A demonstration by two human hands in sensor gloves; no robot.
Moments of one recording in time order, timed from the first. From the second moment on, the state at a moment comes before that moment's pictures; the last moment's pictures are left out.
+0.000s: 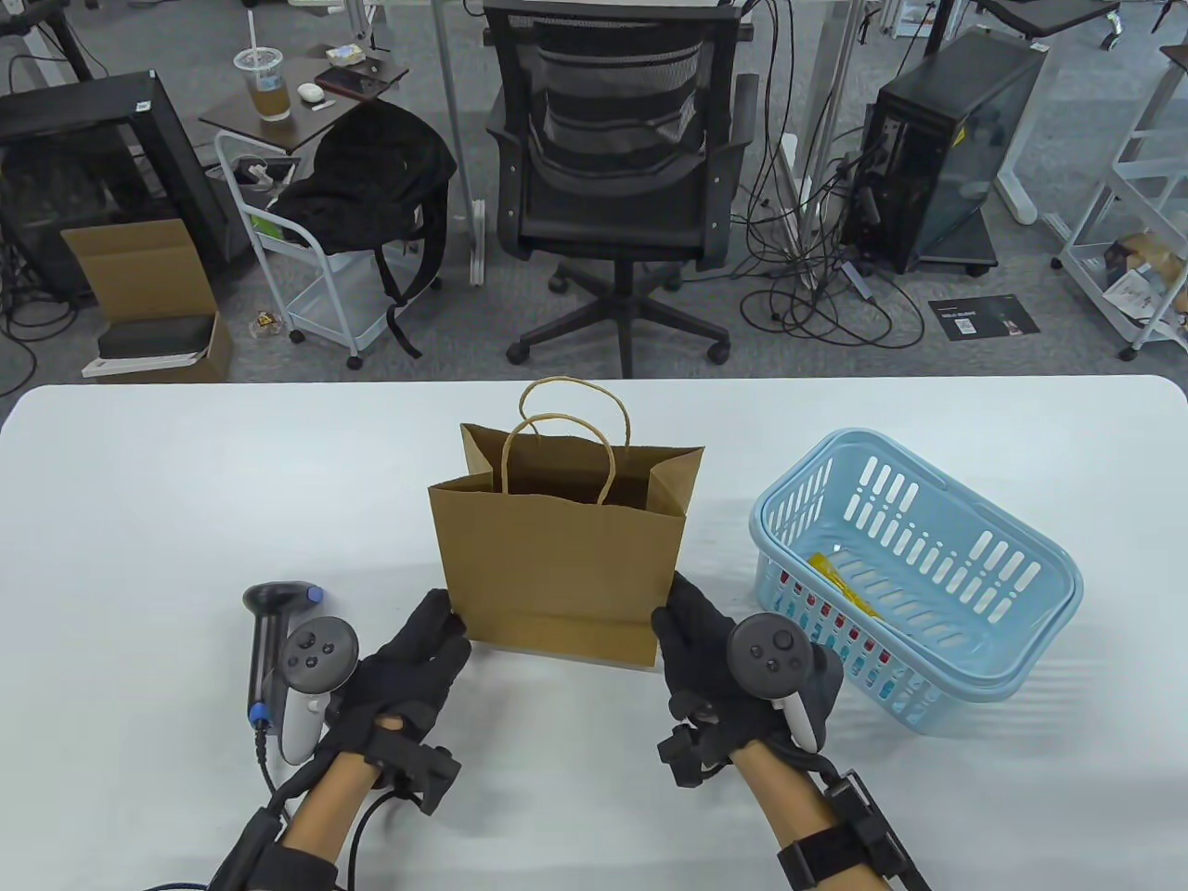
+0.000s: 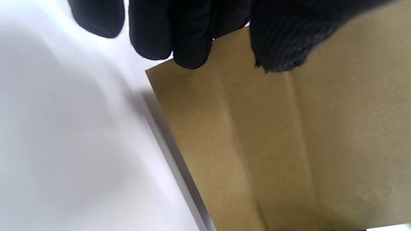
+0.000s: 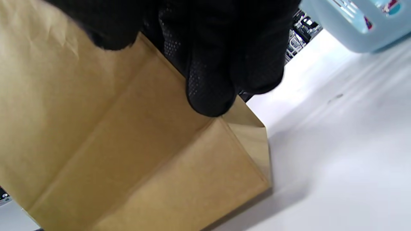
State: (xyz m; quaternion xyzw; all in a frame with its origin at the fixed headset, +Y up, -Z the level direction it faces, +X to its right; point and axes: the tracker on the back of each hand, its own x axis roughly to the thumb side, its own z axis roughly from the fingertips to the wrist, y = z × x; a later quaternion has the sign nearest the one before) left_hand -0.259 -0.760 -0.343 -0.08 -0.02 0.53 0.84; right_hand 0.112 -0.730 -0.337 0.03 -0.09 0.90 0.42
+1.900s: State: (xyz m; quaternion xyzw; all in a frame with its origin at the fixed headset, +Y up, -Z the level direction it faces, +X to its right) left_hand -0.387 -0.742 -0.354 -0.06 0.32 0.18 0.93; right_hand 0.100 -0.737 -0.331 0.01 0.08 0.99 0.11
